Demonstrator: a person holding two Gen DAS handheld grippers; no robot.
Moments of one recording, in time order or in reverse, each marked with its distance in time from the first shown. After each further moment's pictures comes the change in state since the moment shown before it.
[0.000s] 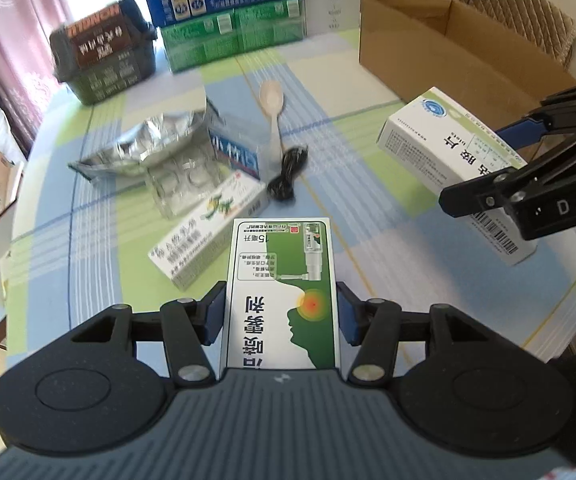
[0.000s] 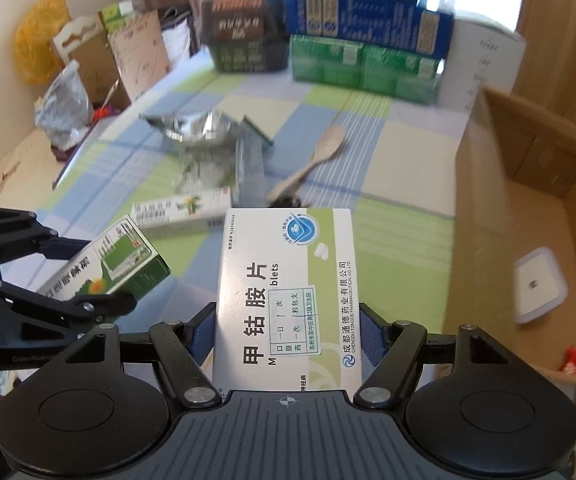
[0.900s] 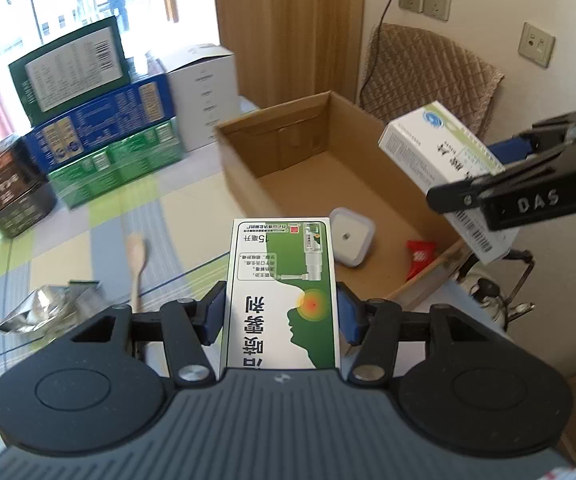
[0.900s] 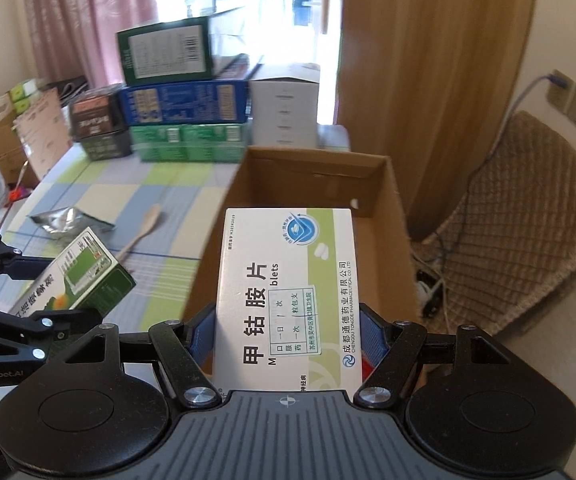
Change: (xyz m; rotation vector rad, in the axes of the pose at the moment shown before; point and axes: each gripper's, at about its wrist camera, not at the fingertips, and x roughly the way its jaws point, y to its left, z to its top) left arm -0.041 -0.152 0.135 0.100 -0.146 -0.141; right arm -0.131 -0.174 0.001 0.167 -0.123 -0.208
